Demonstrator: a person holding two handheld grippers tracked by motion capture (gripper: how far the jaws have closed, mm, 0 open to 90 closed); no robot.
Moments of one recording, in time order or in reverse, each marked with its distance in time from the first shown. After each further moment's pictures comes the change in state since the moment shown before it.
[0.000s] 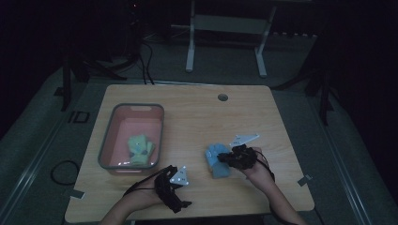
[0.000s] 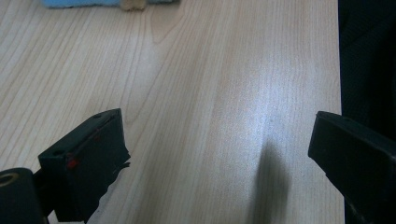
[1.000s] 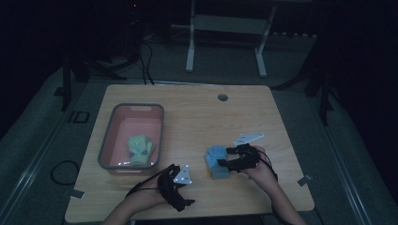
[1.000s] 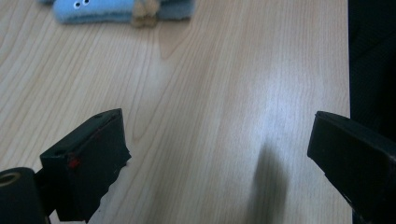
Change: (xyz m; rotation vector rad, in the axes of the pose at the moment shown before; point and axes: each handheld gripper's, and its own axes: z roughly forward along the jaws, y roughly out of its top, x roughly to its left) left arm -0.003 0.013 0.003 -0.002 0.046 0.002; right arm -0.010 -0.006 -0.007 -0.037 0.017 0.051
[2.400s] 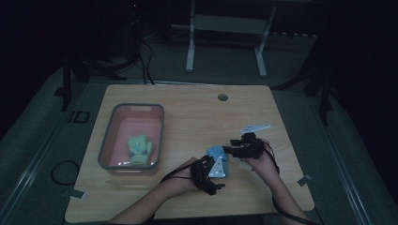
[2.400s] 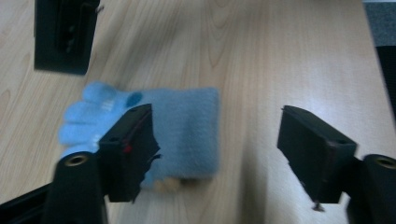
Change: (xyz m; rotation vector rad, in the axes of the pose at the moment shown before) left arm 0.002 0.084 0.045 -0.091 0.097 0.220; right arm -0.030 0.013 -0.002 -0.019 -0.078 0.120
